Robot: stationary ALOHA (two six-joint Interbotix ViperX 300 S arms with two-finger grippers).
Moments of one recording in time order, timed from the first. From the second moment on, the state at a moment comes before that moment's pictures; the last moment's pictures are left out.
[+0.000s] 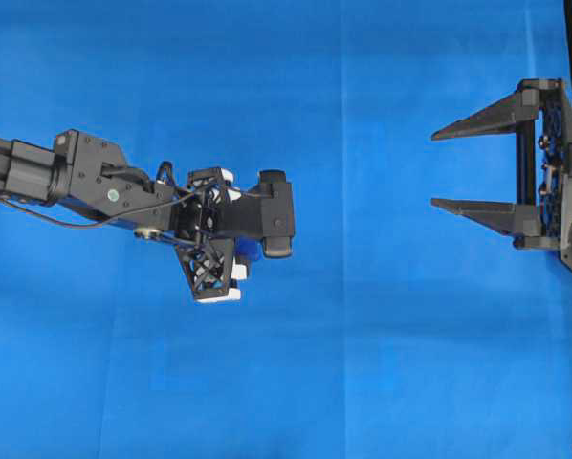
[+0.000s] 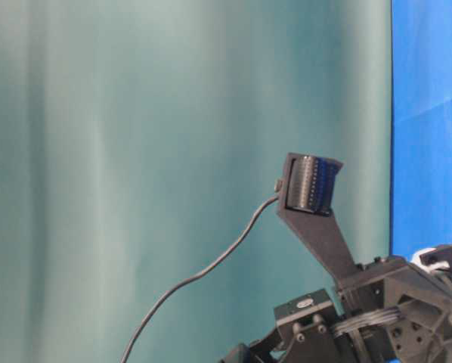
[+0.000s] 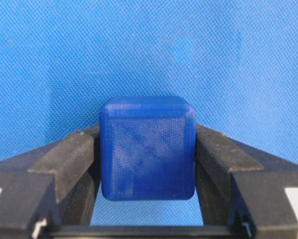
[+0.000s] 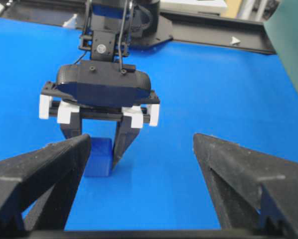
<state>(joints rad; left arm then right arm) -0.08 0.25 0.48 0.01 0.37 -0.16 -0.02 -0.81 1.17 0.03 -0.29 0.01</state>
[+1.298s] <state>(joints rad) -0.11 -0.03 0.30 0.00 0.77 -0.17 -0.02 -0.81 1.17 0.04 -0.29 0.01</state>
